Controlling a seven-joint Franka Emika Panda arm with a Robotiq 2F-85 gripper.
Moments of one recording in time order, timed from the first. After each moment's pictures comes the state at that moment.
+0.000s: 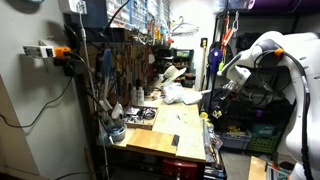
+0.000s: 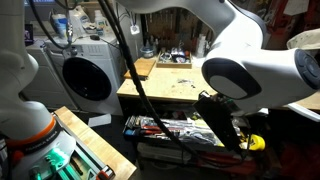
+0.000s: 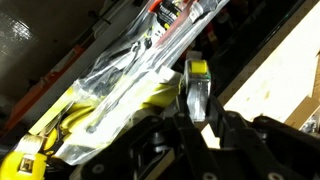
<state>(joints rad) -0.75 0.51 -0.31 -1.77 0.69 1.86 -1.17</state>
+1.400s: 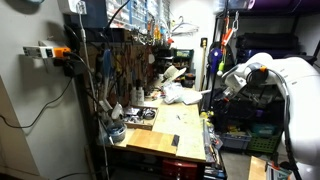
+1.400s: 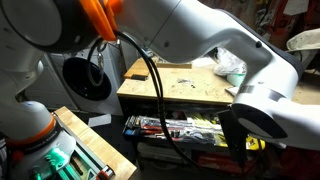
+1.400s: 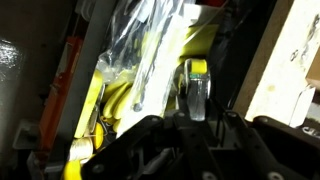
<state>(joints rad) -0.93 0.86 -0.18 -1.37 0.86 1.81 -0.82</state>
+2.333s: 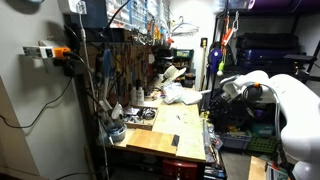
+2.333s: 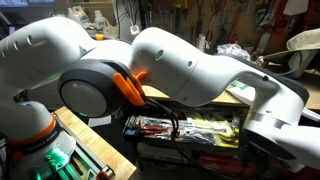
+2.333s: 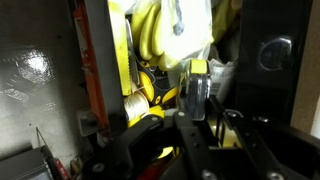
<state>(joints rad) -1.02 1.19 -0.07 -0.93 0.87 1.98 -0.31</state>
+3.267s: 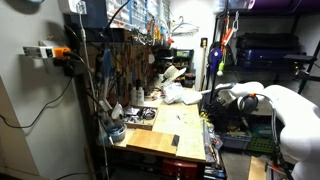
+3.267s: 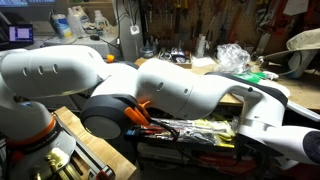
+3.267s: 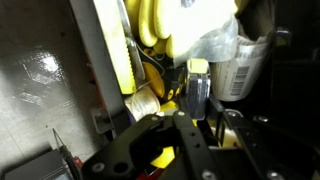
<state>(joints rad) -1.02 1.40 0.02 -0.66 0.75 2.06 -0.09</state>
